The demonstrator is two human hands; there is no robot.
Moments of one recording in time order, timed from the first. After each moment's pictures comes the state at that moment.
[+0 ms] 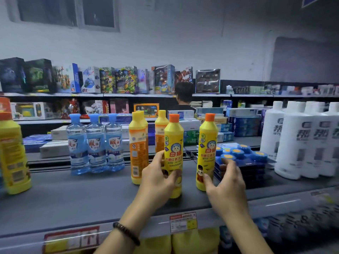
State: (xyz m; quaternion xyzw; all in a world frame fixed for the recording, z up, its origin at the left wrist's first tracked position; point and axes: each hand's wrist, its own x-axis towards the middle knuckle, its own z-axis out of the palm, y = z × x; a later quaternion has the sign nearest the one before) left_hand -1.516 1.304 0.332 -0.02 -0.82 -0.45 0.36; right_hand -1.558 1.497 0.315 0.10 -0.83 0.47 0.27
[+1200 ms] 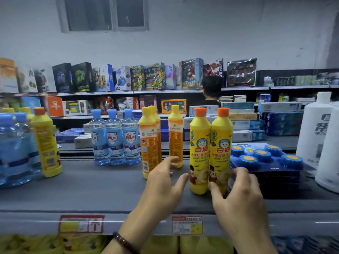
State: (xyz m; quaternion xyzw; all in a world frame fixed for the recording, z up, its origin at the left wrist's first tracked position) left_hand -1.501 1.324 0.328 0.09 -0.88 -0.34 0.33; right_hand -1.546 1.505 0.316 0.14 -0.87 0.41 0.25
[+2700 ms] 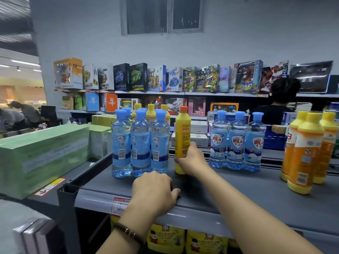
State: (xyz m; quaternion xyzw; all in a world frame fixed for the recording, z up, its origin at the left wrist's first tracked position) left_hand -1.250 0.958 0.343 0.30 -0.95 0.05 0.10; right_hand -1.416 0.994 0.363 0.31 -0.86 0.41 -0.04
